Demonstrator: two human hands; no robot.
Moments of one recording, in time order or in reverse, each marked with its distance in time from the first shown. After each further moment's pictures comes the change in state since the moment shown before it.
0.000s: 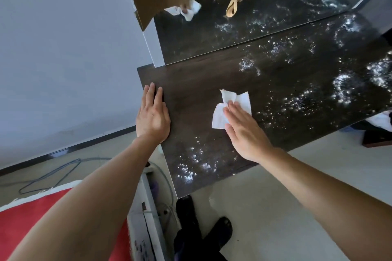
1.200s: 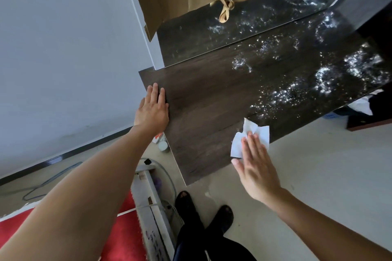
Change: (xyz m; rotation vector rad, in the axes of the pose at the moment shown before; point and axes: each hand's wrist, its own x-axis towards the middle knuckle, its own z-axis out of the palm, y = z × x) left_hand 0.012 -0.006 -0.036 0.322 -0.331 0.160; right_hand -0.116 -0.034 0.019 -0.157 0.065 0.263
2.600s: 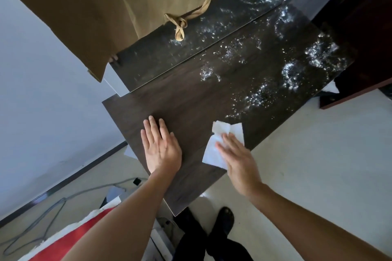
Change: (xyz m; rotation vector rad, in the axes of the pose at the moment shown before) left_hand -0.018 0.096 0.028 -0.117 0.111 -0.132; right_hand 0.041 0.018 0.017 0.174 0.311 -0.035
